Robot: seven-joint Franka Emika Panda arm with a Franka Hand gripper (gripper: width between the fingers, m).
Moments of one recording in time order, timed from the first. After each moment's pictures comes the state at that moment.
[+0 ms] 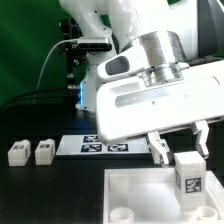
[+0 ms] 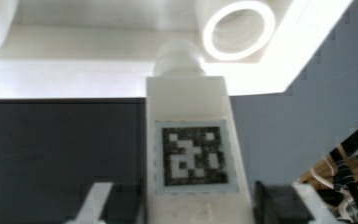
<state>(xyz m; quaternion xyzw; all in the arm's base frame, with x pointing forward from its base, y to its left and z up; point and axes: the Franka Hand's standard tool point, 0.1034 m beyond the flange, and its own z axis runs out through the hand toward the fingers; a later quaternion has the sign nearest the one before) 0.623 0.088 0.101 -0.95 -0.05 -0.30 0.08</state>
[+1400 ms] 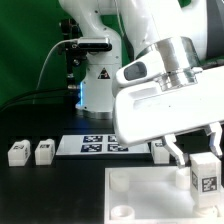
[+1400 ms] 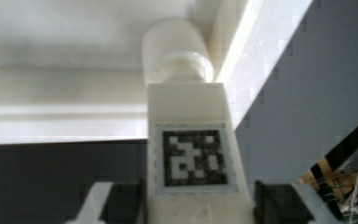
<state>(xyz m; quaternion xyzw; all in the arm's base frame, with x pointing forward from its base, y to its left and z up) 0.606 0.112 0.084 -0.95 -0.06 -0.29 0.09</state>
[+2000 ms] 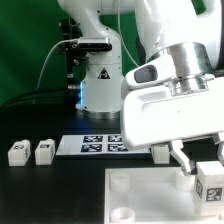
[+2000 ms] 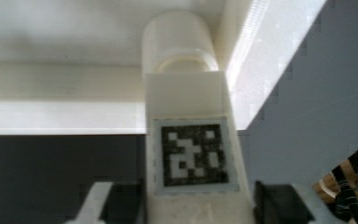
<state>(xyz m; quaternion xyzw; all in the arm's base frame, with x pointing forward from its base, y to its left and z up) 0.617 0.117 0.083 -0.95 -0.05 -0.30 0.06</state>
